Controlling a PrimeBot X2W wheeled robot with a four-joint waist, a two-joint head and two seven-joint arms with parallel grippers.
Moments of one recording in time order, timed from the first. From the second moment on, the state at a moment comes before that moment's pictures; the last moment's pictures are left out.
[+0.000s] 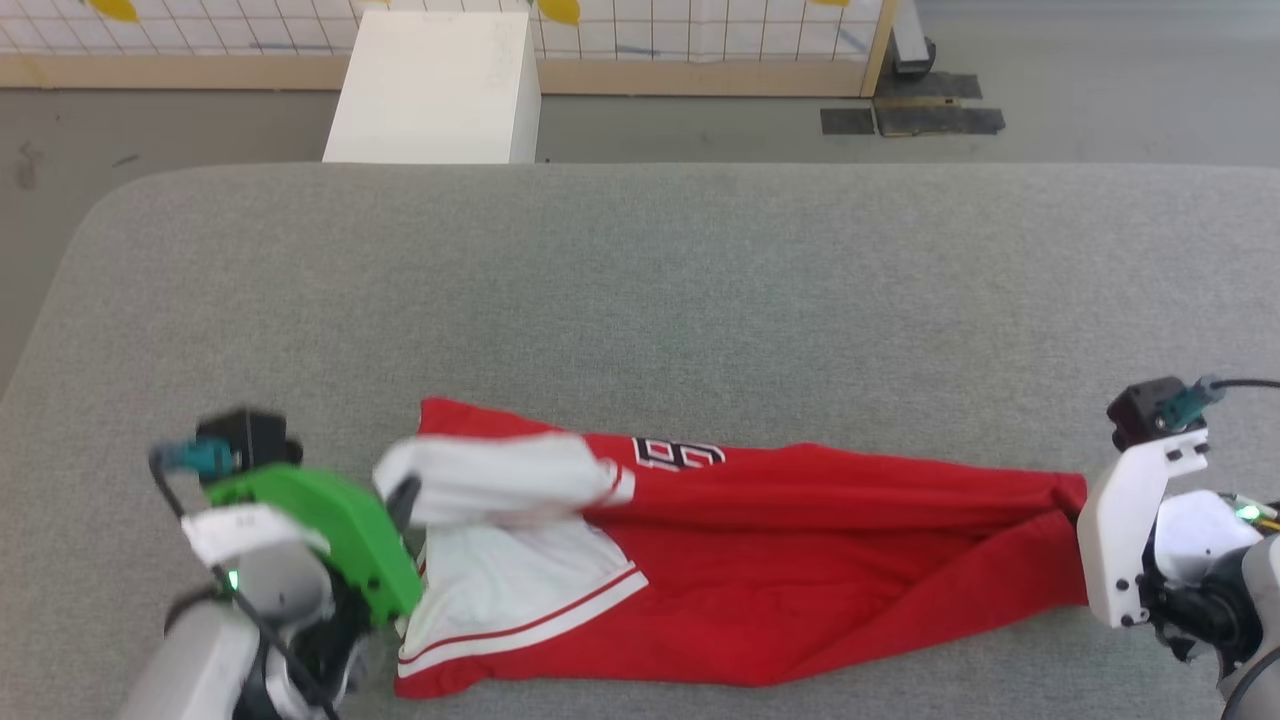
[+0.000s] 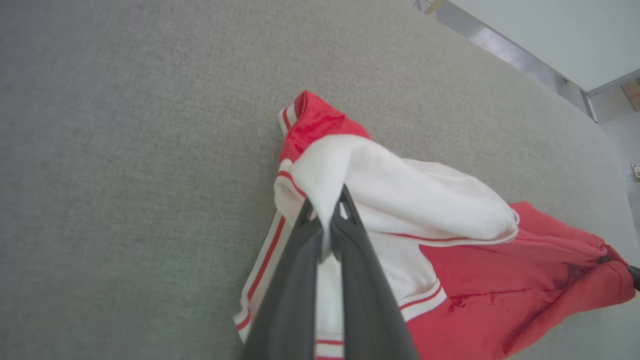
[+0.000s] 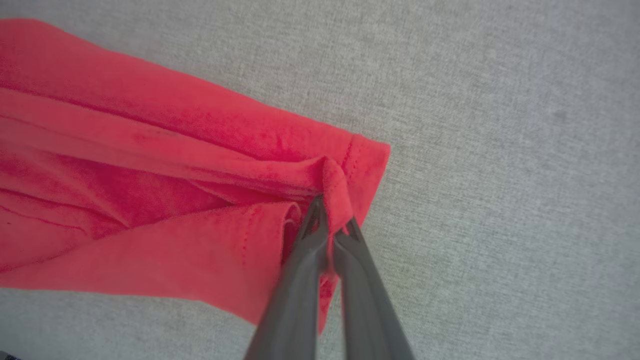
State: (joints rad) left arm -0.17 0.43 -0.33 -0.09 -0.90 0.34 0.48; right arm -0.27 -0.42 0.15 0.28 0.43 0.13 0.78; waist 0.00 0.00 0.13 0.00
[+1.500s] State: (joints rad) left arm -0.10 0.47 -0.23 -0.08 -0.51 0.23 -0.24; right arm -0.08 -0.41 -0.06 0.13 0.54 0.13 0.87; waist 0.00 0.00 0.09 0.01
